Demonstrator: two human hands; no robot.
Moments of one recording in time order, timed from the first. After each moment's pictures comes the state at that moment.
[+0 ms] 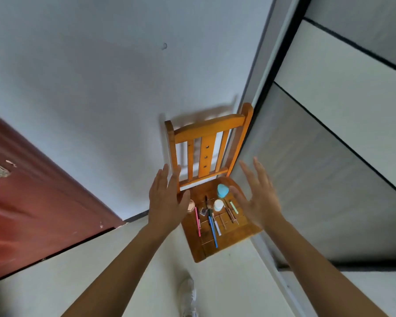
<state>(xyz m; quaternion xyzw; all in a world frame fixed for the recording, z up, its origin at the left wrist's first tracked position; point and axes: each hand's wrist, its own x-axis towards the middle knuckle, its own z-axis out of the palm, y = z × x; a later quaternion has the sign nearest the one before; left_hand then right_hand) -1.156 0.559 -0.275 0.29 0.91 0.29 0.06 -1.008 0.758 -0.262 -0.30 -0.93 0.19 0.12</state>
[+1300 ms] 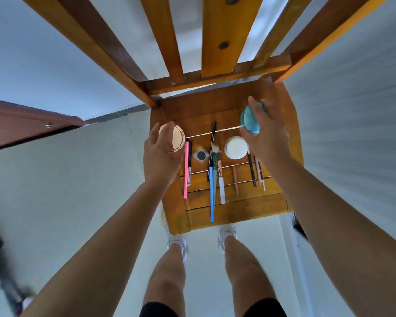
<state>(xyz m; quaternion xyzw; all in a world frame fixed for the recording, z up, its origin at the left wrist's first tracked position) -1.205 0.688 -0.716 0.05 0.94 0.26 0.20 -1.137 0.921 -0.714 -0.28 -0.92 0.24 -0.08</state>
